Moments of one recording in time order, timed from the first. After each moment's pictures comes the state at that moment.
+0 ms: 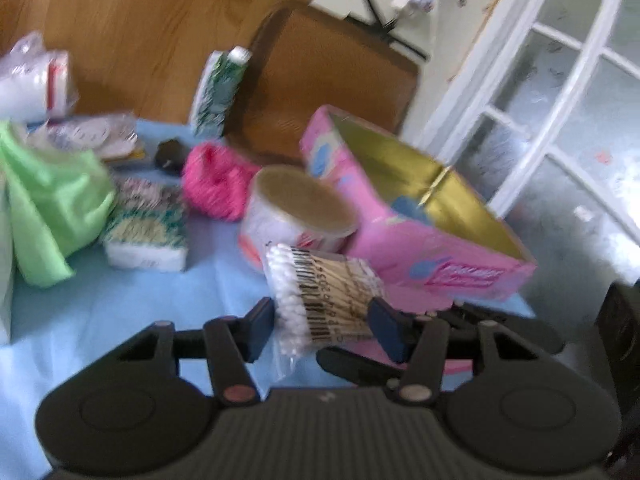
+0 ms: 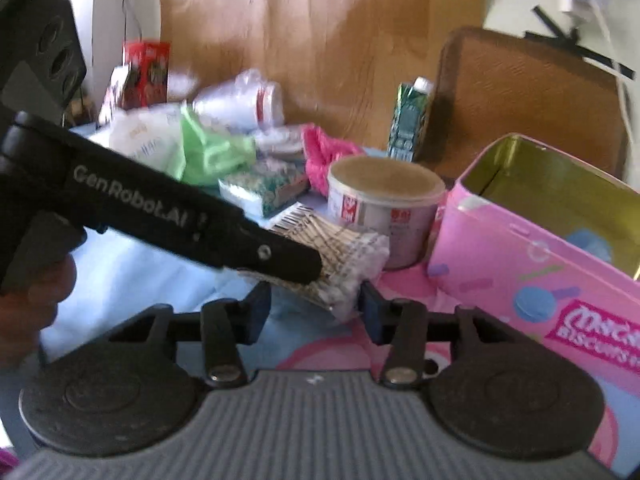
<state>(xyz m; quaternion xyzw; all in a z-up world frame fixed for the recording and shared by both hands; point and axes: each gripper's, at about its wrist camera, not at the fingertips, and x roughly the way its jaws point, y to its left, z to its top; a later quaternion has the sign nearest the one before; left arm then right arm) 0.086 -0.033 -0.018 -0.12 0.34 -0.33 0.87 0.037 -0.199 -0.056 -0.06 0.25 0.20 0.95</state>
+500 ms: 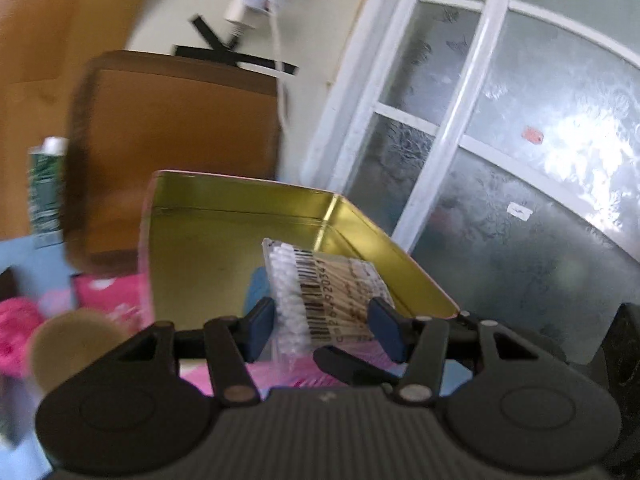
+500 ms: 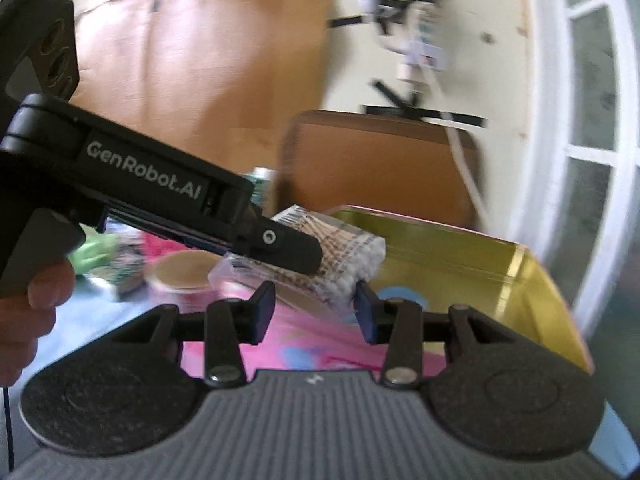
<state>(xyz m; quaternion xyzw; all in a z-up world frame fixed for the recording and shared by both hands) 0.122 -0.193 0.038 -0.04 0.28 -0.42 0.86 0.021 -0.310 -0.013 -0.04 0.14 0.04 0.99</state>
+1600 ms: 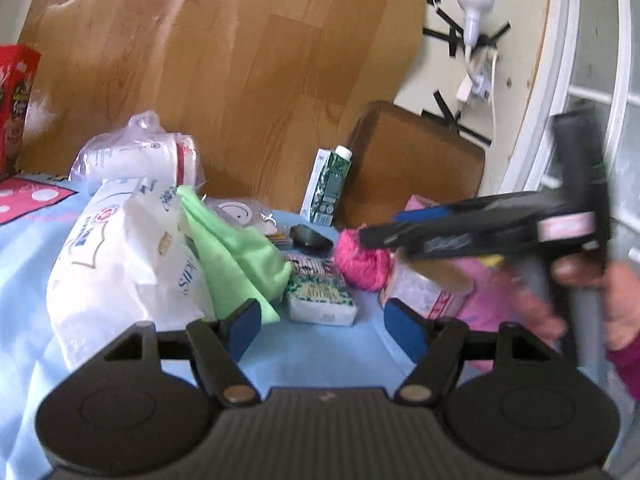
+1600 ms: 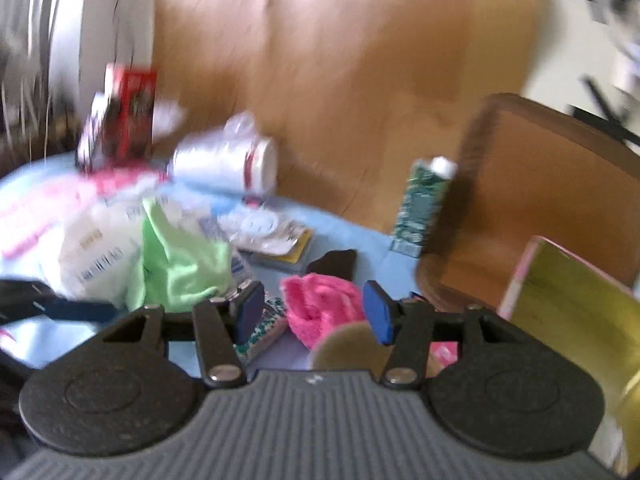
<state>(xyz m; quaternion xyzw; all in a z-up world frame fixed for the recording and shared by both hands) 0.062 0.063 -0.030 -0.12 0.22 -0.21 0.95 0.167 -0.135 0.005 -0.13 0.25 0.21 0.94</state>
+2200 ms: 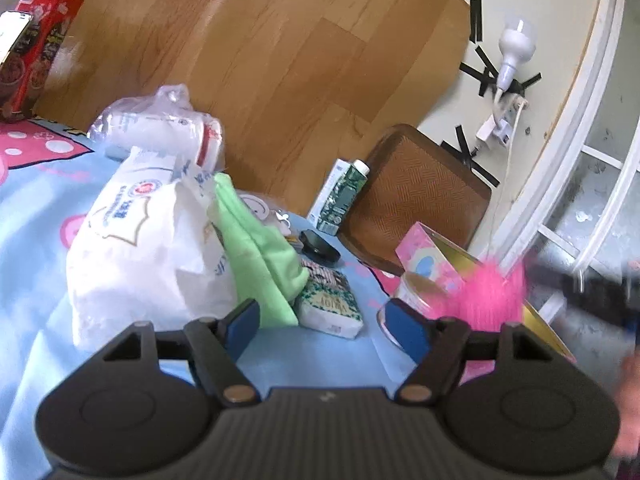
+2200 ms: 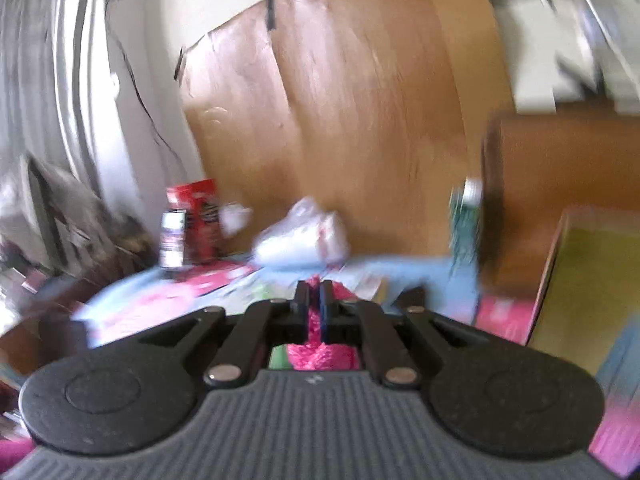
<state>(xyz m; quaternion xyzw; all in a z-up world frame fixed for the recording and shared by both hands) 0.070 0.087 -0.039 -0.21 0.23 -0.21 0.93 0.064 -0.203 0.044 0.12 0.20 0.29 0.93</state>
